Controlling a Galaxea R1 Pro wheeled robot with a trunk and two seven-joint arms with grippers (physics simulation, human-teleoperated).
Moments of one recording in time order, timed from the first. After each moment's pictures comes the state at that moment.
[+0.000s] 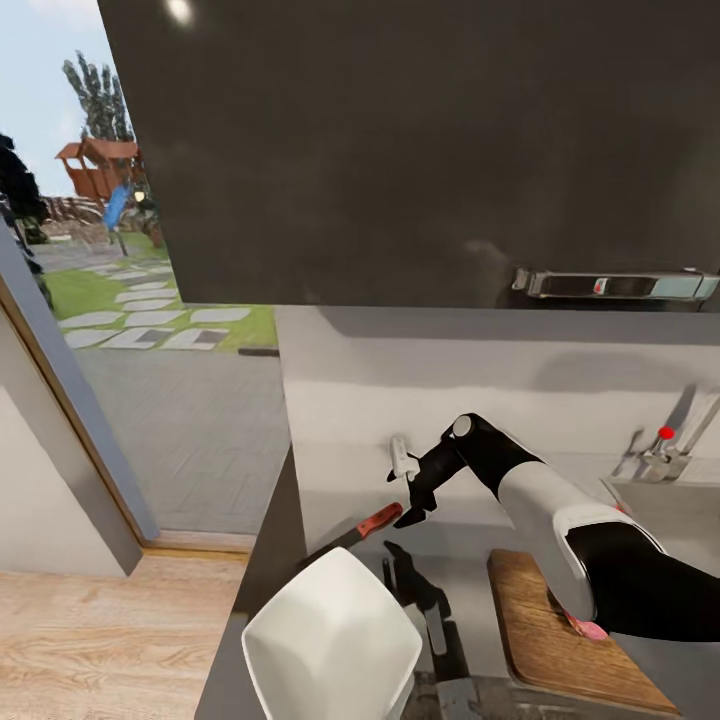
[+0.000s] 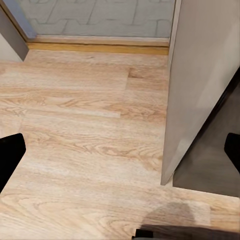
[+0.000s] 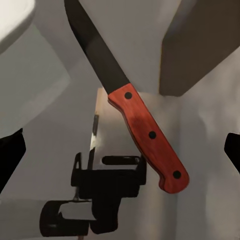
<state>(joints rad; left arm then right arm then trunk) 0.30 0.04 -0.13 -0.86 0.05 -0.48 0.27 -1.17 0.06 0.13 -0.31 0.86 -0.14 1.30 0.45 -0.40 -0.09</state>
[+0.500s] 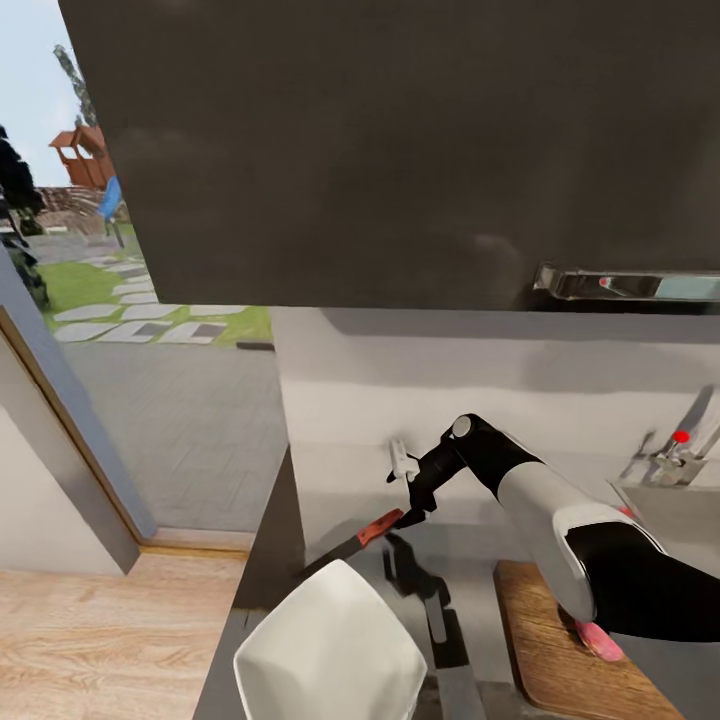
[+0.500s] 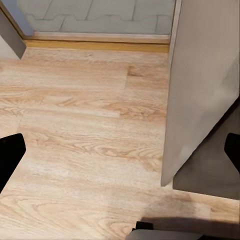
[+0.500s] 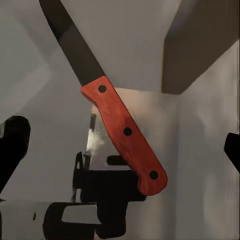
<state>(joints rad) 0.30 0.04 -0.13 -0.86 0.05 -0.48 0.27 -1.17 0.06 0.13 -0.31 0.86 -0.14 1.30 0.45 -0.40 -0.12</state>
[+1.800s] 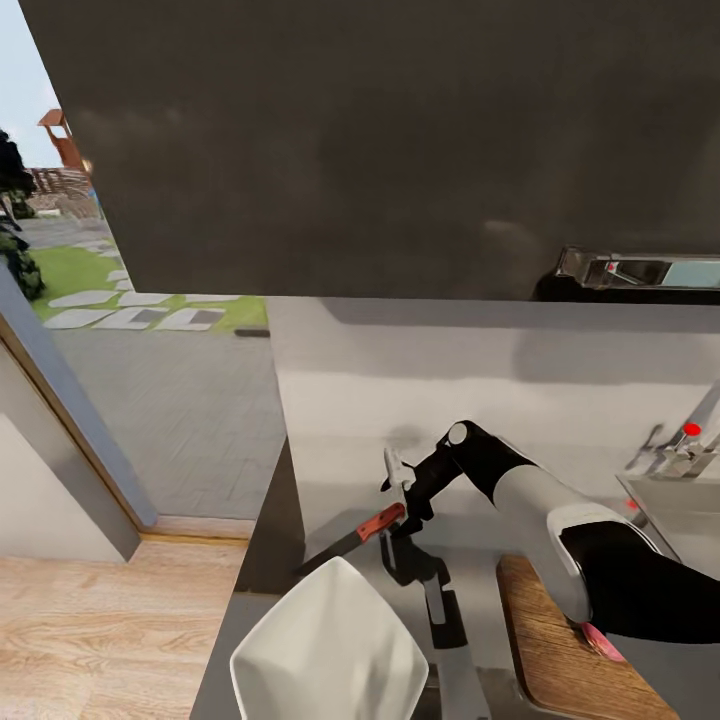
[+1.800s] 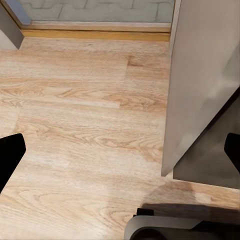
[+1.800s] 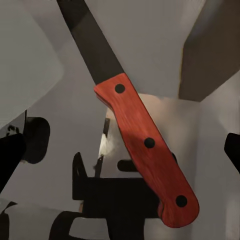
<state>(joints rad) 0.30 0.04 -0.13 -0.86 0.05 -0.48 0.27 -1.17 0.08 0.13 -0.26 0.86 -0.20 1.30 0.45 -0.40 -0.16</state>
